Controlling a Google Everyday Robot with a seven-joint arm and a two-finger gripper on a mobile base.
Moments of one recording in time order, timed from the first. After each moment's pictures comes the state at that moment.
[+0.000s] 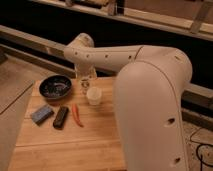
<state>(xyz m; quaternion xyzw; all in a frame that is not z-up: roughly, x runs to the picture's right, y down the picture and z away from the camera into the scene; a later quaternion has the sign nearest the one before) -0.101 -0.061 0.806 -0.15 0.12 0.64 0.75</state>
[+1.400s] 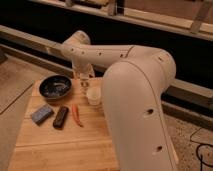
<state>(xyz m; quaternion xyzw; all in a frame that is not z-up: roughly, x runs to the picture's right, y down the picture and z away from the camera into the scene) -0.116 -0.073 0.827 -0.16 0.13 0.61 0.77</state>
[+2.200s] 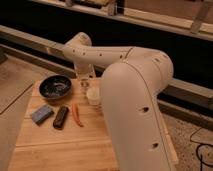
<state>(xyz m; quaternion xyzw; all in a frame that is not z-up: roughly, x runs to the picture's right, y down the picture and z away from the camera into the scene) -0.108 -0.068 0.838 -0.16 0.14 0.60 0.77</state>
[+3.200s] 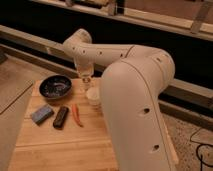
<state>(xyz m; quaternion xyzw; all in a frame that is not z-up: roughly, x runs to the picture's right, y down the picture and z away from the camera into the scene) -0.104 -0.115 0.821 -0.12 0.11 0.62 0.77</state>
